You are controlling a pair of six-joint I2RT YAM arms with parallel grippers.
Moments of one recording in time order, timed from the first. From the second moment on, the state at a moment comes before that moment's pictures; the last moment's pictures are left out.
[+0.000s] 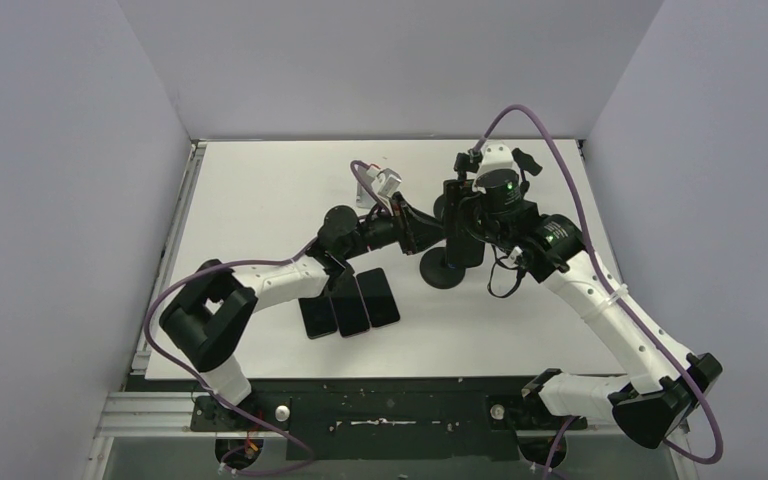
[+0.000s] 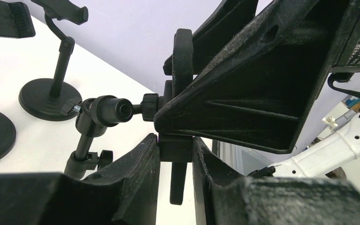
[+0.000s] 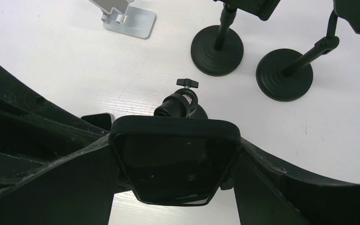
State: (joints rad) left arm -0.77 1.69 0.97 0.95 0.50 -0.70; right arm 0.62 1.21 1.34 -0.73 0.31 0.27
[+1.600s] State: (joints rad) left arm -0.72 1.86 0.87 1.46 0.53 -1.10; right arm 0.61 1.12 1.24 -0.64 0.21 0.30
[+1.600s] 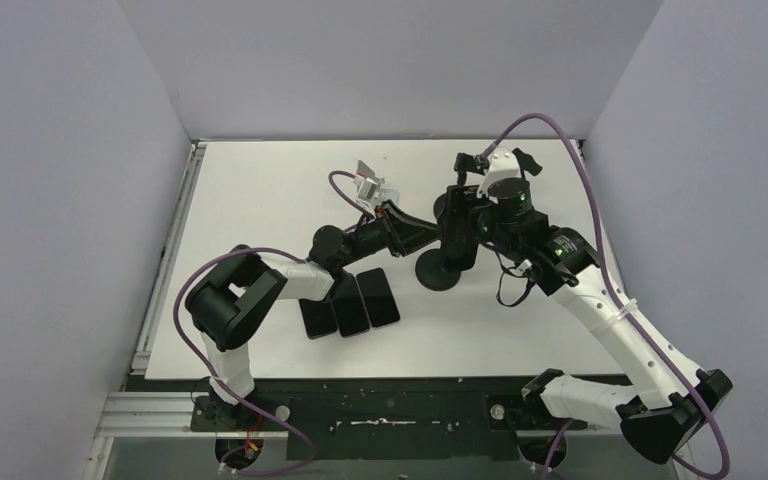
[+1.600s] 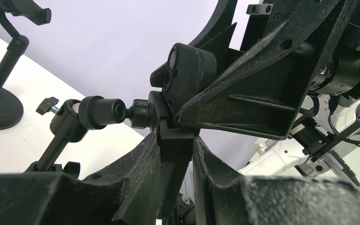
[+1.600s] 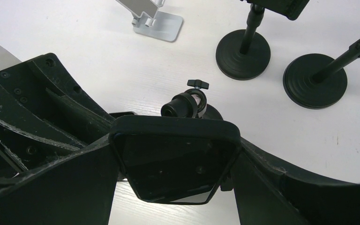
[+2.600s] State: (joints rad) left arm -0.72 1.91 0.91 1.54 0.60 -1.12; right arm 0.58 1.10 1.23 -0.63 0.12 0.25
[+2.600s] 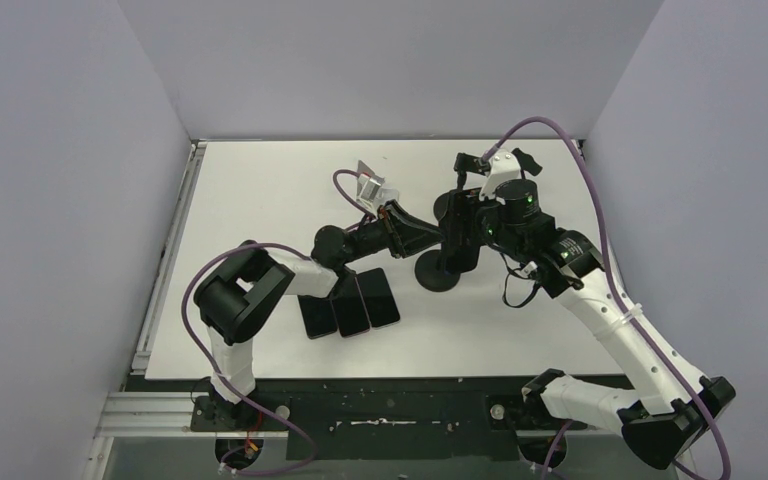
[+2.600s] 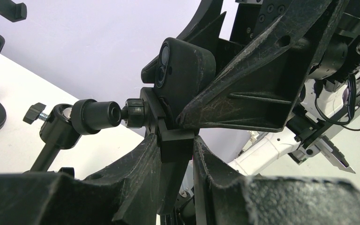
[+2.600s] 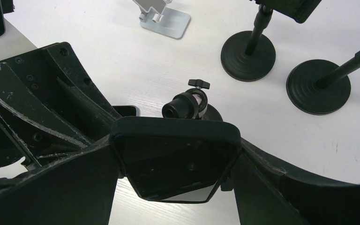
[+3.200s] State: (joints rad) left arm -0.72 1.91 0.91 1.55 0.63 -1.15; right arm 0.58 1.08 1.22 -0.64 0.10 0.23
